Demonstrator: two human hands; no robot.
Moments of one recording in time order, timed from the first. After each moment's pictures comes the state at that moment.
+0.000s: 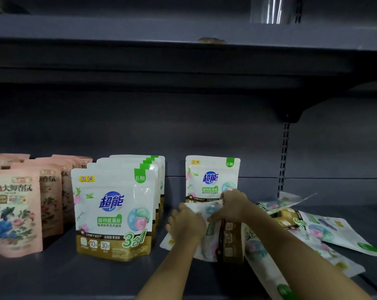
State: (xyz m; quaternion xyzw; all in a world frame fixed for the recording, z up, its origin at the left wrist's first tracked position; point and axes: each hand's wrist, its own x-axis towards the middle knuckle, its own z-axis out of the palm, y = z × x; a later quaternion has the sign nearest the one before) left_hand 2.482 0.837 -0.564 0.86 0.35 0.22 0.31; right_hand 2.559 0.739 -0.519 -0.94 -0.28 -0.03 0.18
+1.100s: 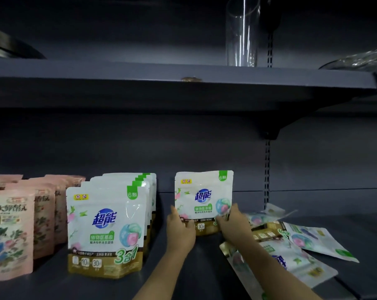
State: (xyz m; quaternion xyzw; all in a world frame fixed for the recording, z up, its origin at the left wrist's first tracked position) left_hand 2.478 0.837 -0.559 0.77 0.19 0.34 0.51; right_hand 2.527 0.716 -0.532 -0.88 -0.14 -0.07 0.45
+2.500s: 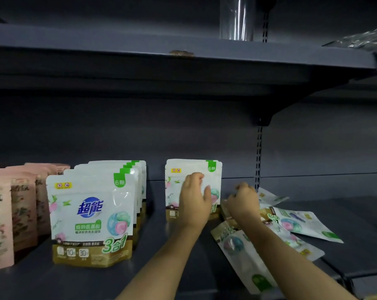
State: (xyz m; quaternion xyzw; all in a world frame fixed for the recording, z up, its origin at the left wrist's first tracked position) left_hand 2.487 0.792 -0.523 0.81 0.02 0.48 0.34; right_hand 2.534 0.689 -0.512 -0.88 -0.10 -0.19 0.42
